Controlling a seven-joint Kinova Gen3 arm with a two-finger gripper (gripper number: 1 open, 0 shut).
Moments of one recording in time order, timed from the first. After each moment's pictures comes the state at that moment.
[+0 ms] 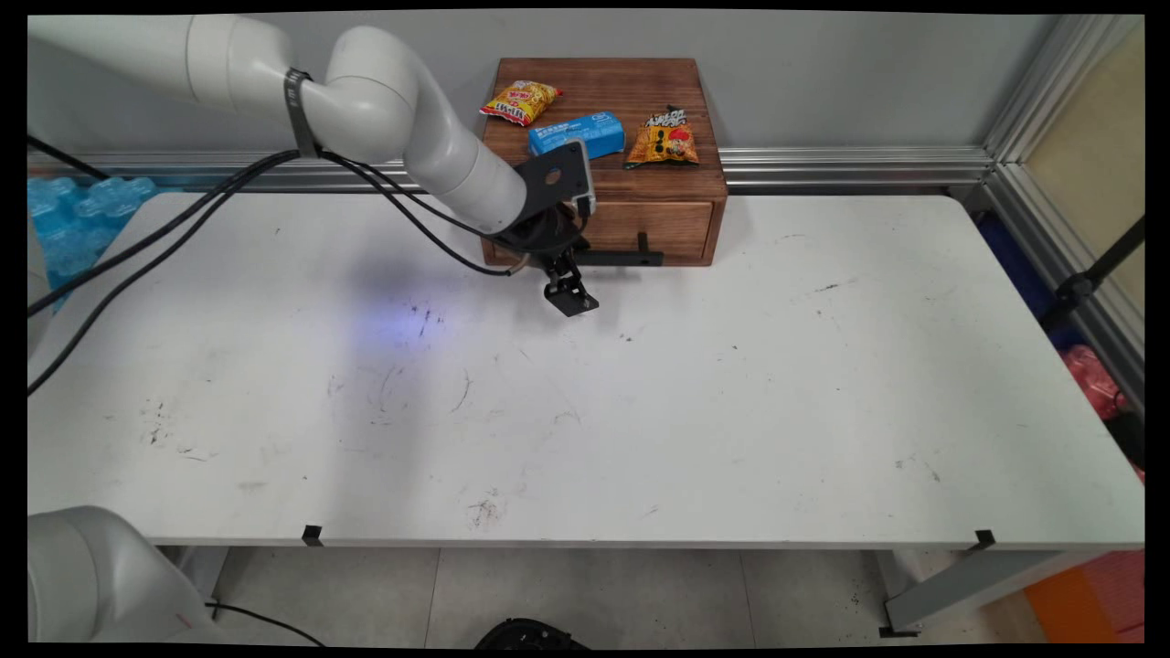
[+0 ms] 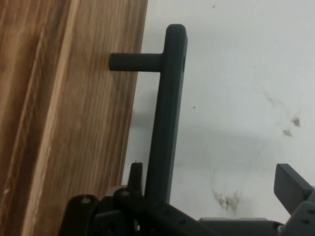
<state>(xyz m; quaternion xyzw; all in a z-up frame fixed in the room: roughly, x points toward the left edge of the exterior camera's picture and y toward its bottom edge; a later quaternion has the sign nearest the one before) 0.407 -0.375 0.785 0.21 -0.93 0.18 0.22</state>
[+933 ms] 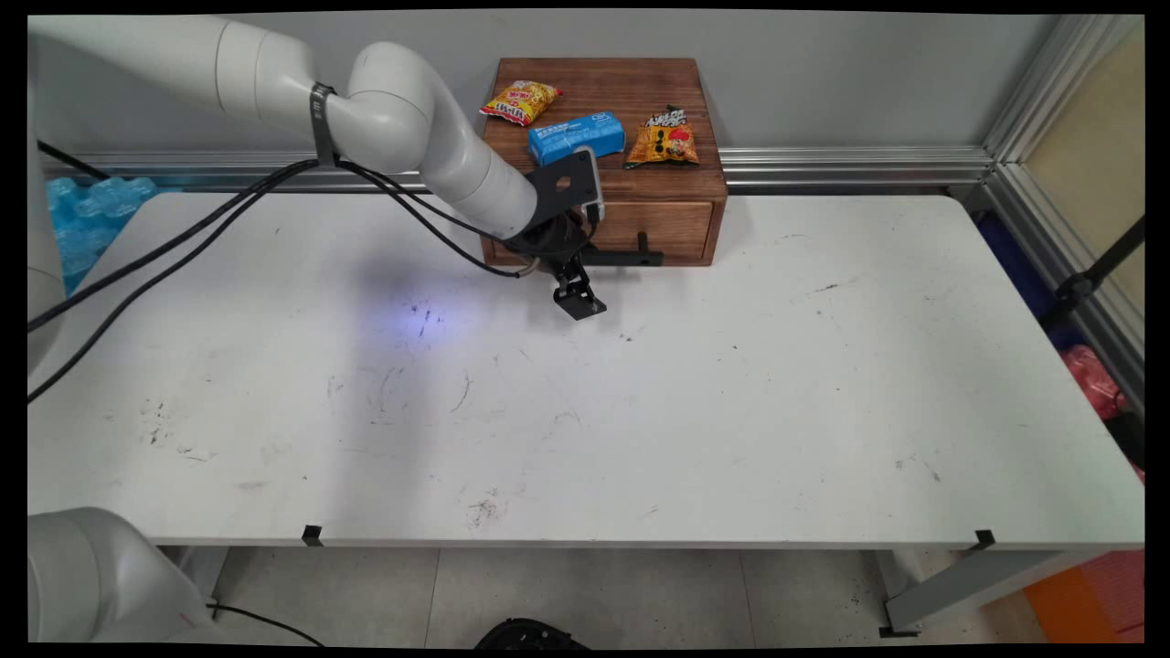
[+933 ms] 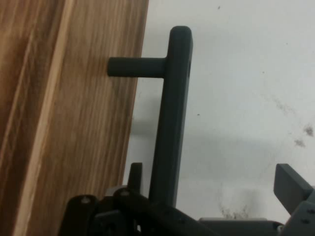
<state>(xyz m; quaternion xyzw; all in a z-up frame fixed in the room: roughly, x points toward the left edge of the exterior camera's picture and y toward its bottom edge) 0.402 -0.386 0.769 0.21 -0.93 0.18 0.23</state>
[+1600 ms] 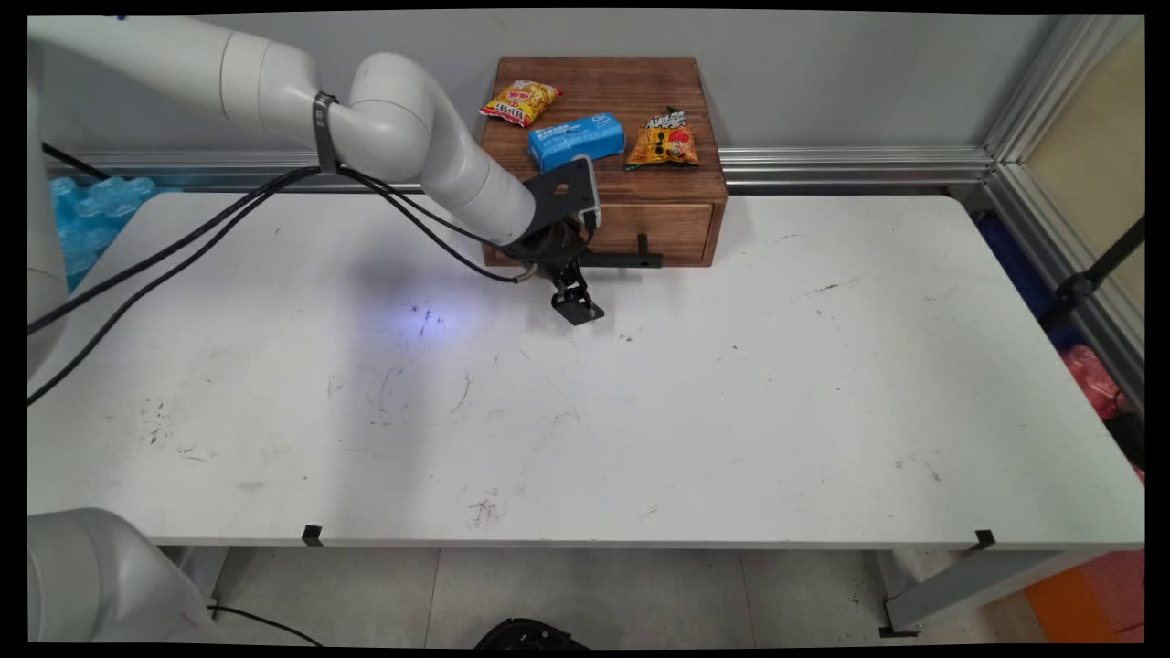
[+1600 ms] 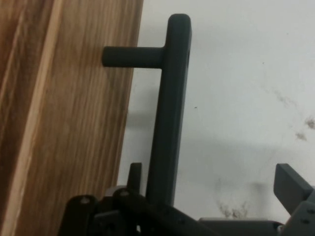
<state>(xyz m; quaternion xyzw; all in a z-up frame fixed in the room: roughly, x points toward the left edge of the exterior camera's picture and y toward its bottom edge) 0.406 -0.387 0.759 0.21 -0.93 0.18 0.23</state>
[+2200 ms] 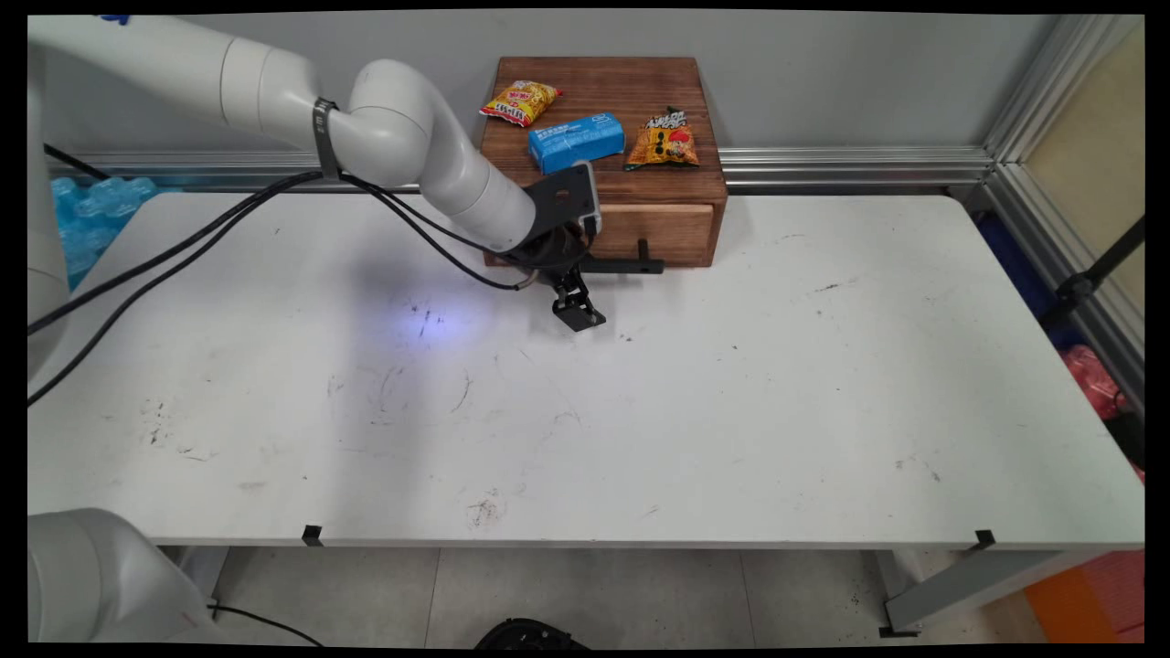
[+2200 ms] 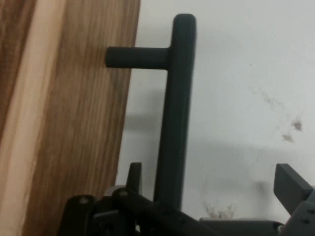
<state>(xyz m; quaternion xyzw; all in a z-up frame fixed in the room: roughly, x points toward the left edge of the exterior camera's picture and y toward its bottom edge) 0.403 -0.382 0.755 0.21 -0.93 0.17 0.23</state>
